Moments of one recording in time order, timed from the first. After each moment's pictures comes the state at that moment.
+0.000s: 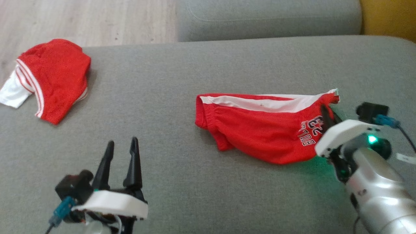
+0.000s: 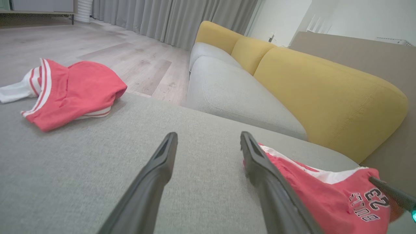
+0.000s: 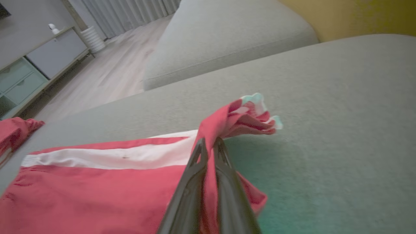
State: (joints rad) left arm -0.07 0.32 -0.47 -0.01 -0.75 0.22 -0.14; right arm -0.62 -0.23 0.45 1.09 0.73 0.12 -0.17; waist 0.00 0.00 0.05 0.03
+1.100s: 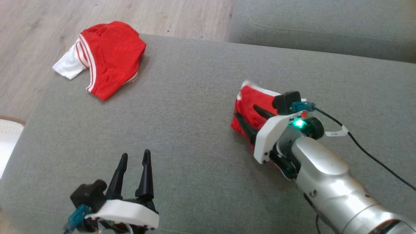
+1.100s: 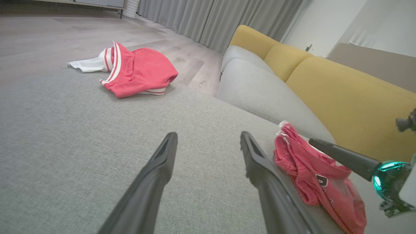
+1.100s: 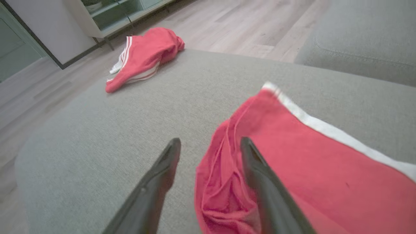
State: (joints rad) left arm -0.03 0.28 -0.52 0.06 -0.77 0.19 -0.17; right arm -0.69 -0.07 0.74 0.94 0.66 0.12 0.02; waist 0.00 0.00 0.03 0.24
